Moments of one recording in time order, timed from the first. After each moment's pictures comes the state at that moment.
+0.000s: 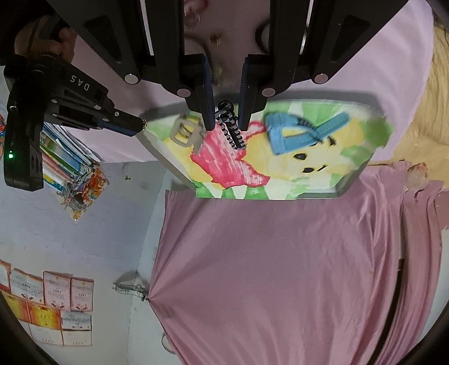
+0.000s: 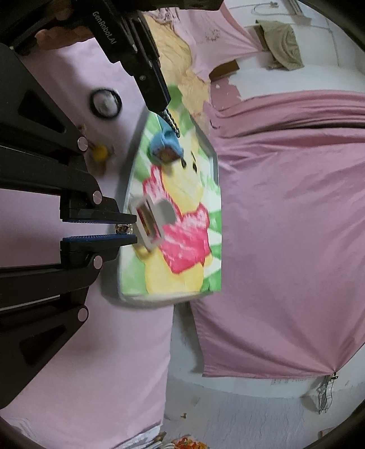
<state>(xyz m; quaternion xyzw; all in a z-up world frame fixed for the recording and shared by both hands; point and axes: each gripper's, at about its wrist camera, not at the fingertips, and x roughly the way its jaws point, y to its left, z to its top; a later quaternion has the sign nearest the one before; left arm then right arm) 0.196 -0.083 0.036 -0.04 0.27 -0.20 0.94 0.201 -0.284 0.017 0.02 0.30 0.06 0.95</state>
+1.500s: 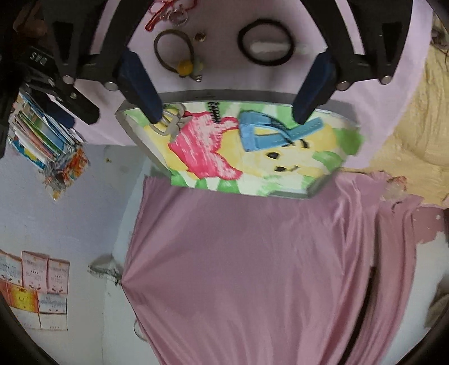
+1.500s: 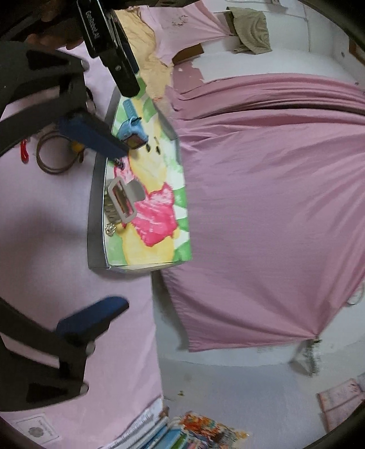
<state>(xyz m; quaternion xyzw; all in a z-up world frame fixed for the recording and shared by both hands) 0.173 -0.060 0.038 -0.08 0.24 -0.12 0.96 0.161 -0.292 0.029 0.06 0.20 0.00 0.98</state>
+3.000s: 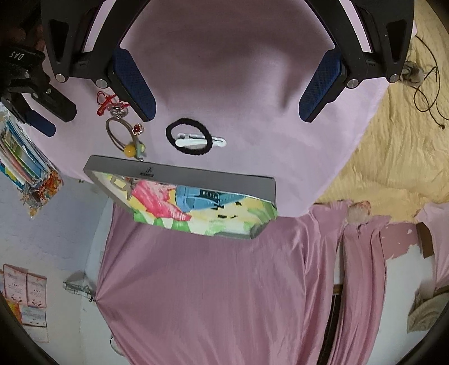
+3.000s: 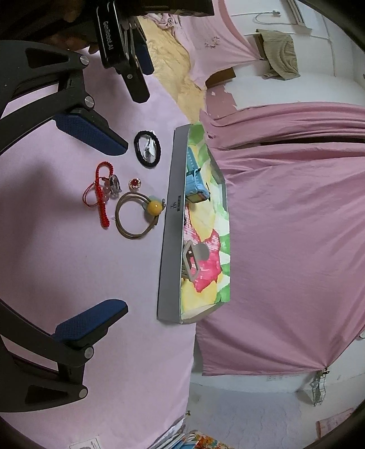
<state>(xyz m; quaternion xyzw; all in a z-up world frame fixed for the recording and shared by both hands) 0.113 -0.002 -0.004 -0.06 0.31 -0.06 0.95 0.105 -0.243 -0.009 0.03 0.27 0.07 0.96</state>
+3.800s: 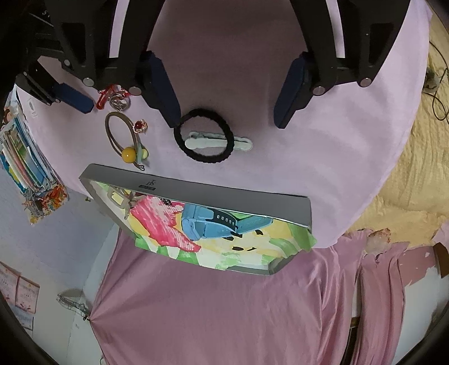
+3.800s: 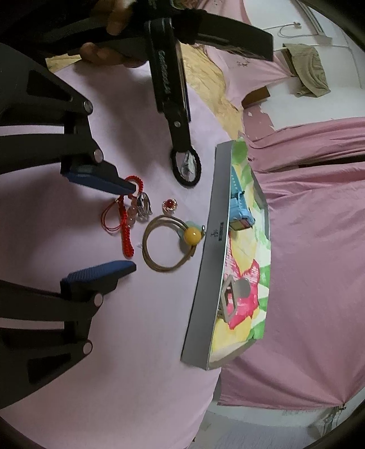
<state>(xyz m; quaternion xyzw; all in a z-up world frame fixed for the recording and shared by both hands) 0.164 -0.019 -0.017 -0.08 0.40 -0.09 0.91 0.135 -0.219 -0.032 0.00 0.37 0.14 0.92</state>
